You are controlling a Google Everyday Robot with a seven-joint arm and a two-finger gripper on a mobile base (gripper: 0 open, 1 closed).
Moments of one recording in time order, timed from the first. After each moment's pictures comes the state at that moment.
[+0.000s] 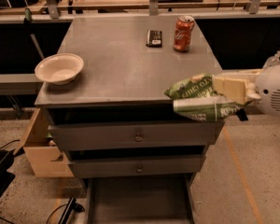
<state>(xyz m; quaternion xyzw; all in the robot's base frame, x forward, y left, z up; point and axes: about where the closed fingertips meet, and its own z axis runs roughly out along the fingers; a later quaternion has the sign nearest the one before) 0.473 -0.171 0.955 -0.24 0.81 0.20 0.51</state>
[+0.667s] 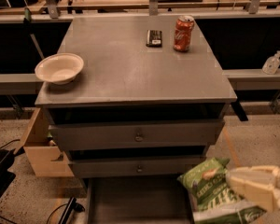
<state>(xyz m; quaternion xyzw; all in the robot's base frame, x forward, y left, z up) 0.321 -0.201 0.826 -0.28 0.83 0.30 0.39</state>
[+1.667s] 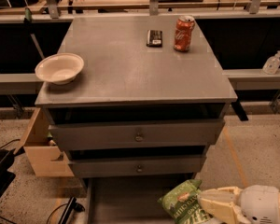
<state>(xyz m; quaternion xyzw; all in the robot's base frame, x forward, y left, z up) 0.308 -0.165 0.727 -0.28 0.83 0.36 0.33</state>
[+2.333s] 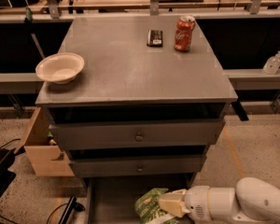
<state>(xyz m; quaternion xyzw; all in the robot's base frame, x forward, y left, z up) 0.357 -0.079 0.578 -0.28 0.82 0.41 0.27</state>
